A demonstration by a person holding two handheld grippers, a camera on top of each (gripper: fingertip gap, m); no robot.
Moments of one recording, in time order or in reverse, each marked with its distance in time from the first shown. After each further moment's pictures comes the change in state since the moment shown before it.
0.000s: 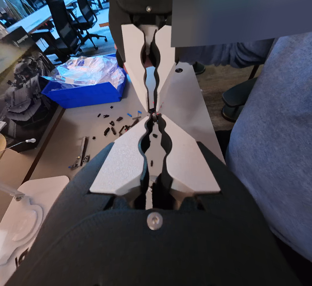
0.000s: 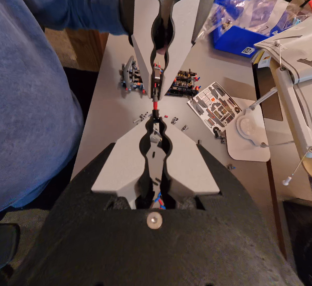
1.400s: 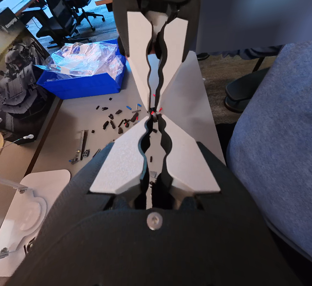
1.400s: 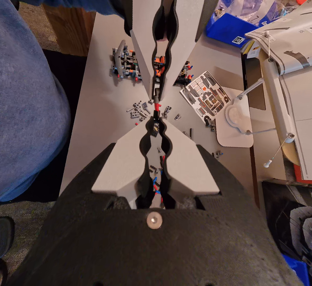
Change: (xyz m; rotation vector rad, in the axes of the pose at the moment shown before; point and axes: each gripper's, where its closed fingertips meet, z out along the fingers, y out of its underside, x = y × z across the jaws) left arm 0.001 -0.003 0.014 -0.104 -0.008 -0.006; right arm -0.003 0.010 -0.008 -0.092 0.080 -0.049
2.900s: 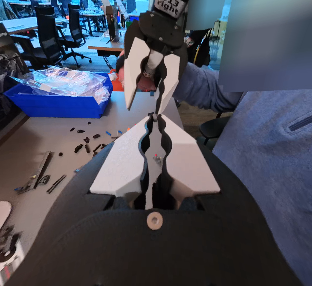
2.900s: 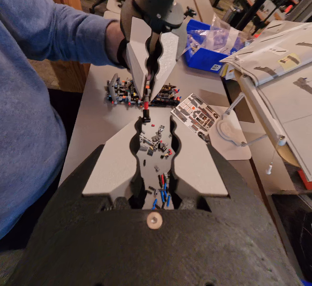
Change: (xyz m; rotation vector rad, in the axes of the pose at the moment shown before) left arm -0.003 -0.012 -0.004 0.305 0.132 -0.207; right arm 0.013 -0.006 -0.011 0.240 0.077 0.072
